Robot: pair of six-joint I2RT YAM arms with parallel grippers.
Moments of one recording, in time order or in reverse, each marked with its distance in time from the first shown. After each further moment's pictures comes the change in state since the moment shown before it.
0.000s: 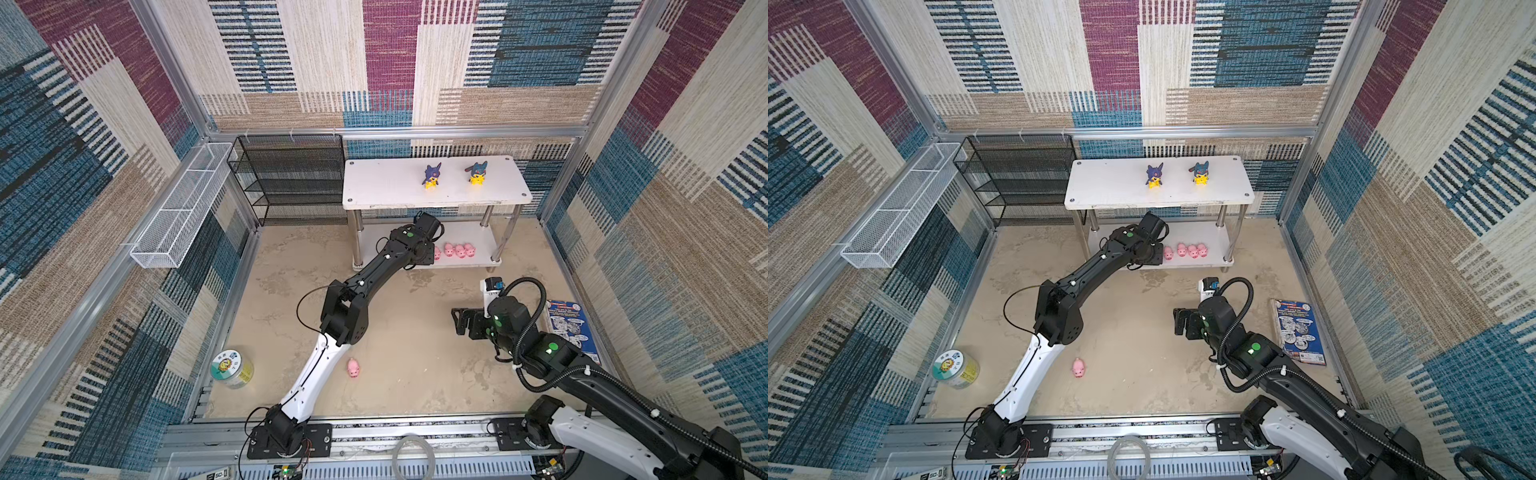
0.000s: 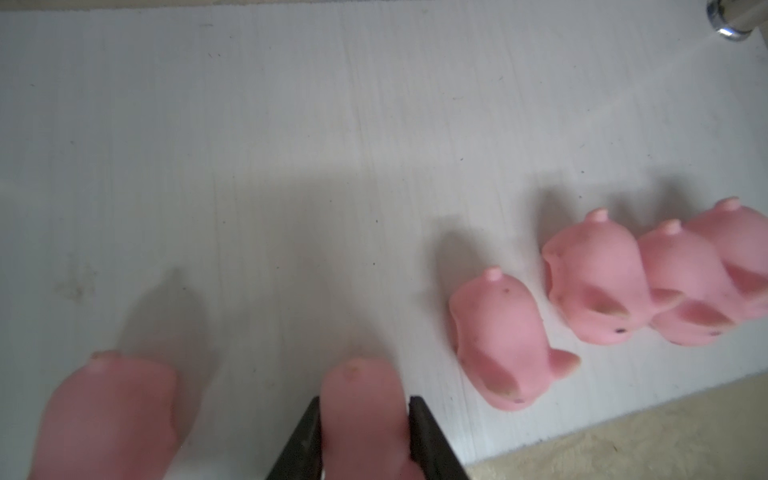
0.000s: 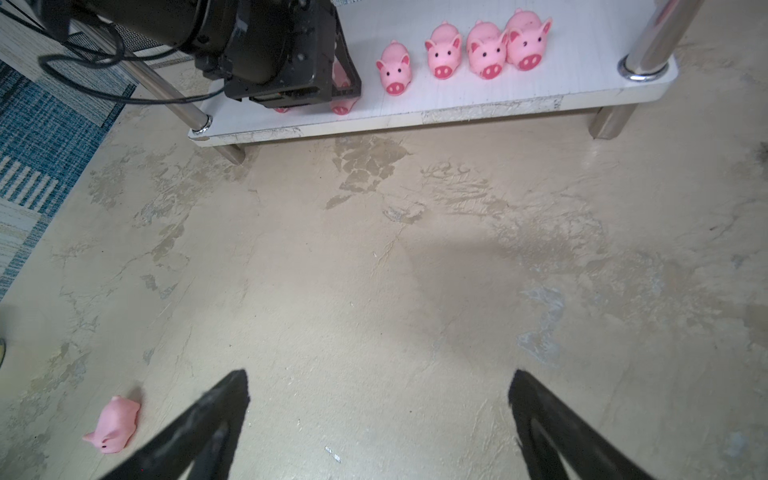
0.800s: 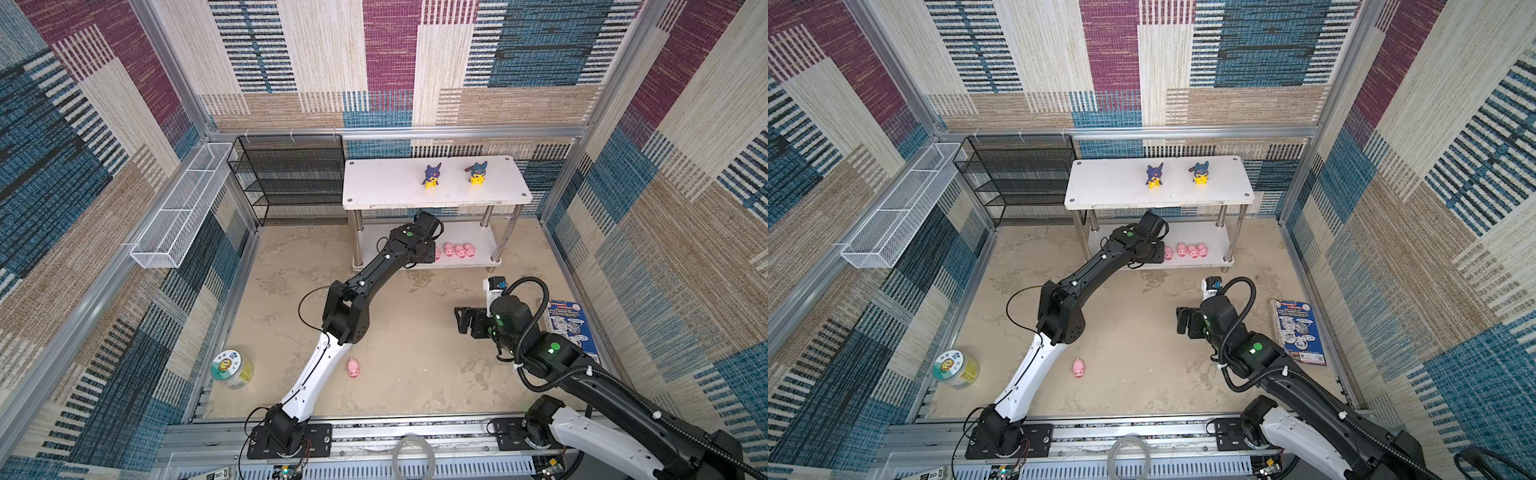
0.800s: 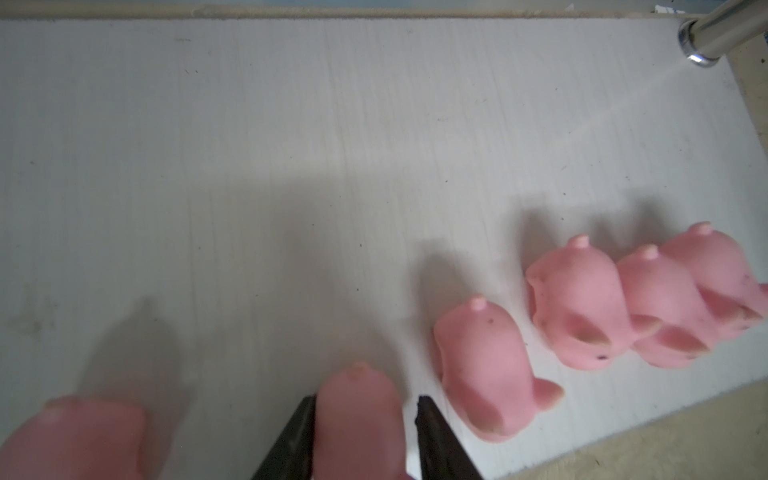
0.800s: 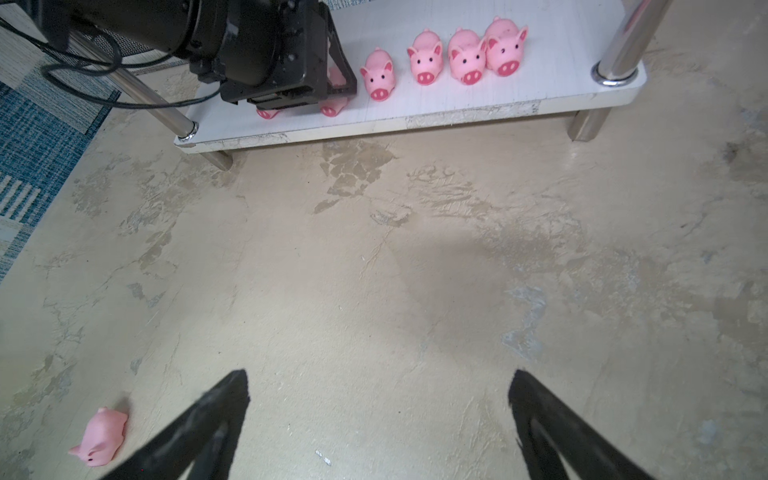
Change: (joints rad) left arm 0.003 0.037 0.054 0.014 0.035 -0.011; right arm -0.011 -0.007 0.007 -0.022 0.018 0.000
